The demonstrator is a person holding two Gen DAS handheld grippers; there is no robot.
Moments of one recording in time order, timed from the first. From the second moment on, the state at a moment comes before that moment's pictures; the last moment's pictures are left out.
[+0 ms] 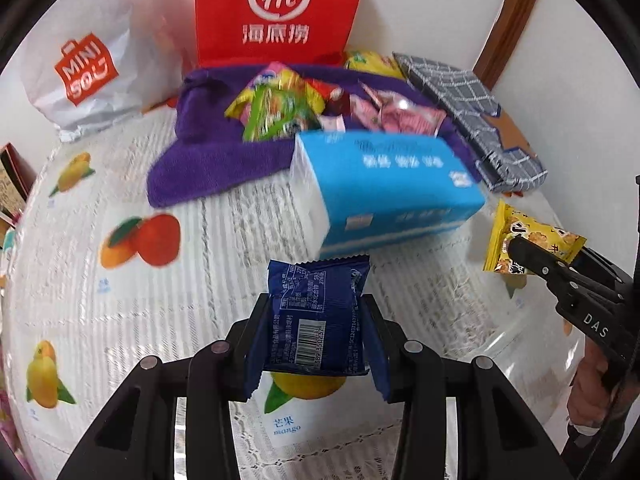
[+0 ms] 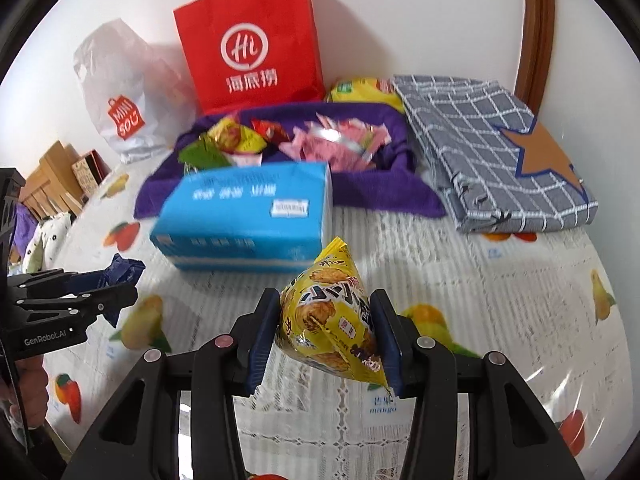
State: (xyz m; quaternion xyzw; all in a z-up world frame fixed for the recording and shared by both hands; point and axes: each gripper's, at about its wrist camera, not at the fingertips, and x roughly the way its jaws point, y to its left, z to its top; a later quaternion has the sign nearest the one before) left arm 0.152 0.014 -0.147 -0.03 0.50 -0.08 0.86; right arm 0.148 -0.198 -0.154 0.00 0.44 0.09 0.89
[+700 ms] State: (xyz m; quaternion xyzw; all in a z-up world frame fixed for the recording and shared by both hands) left arm 0.194 0.027 -0.061 -0.04 0.44 -0.08 0.89; right arm 0.200 -0.188 -0.075 0.00 0.38 0.10 0.92
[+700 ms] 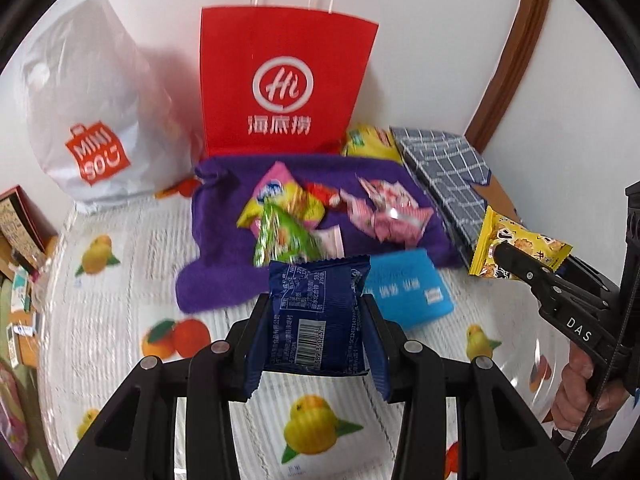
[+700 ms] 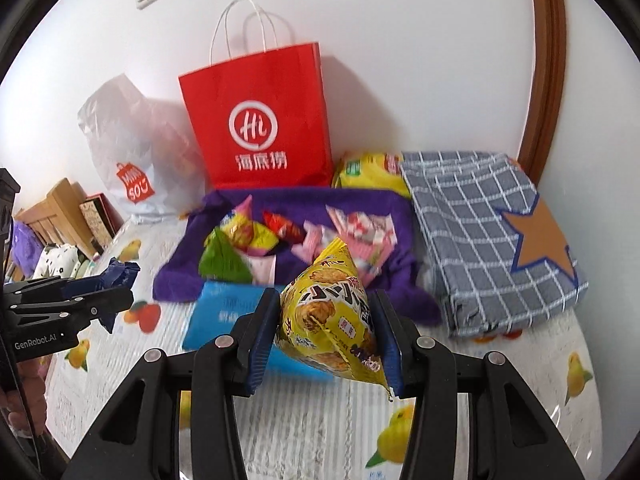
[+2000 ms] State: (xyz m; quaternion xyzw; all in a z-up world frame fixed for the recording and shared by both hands) left arm 0.319 0.029 -0.068 -0.04 0.45 -0.07 0.89; right arm 0.322 -0.174 -0.075 0.00 0.38 0.12 0.92
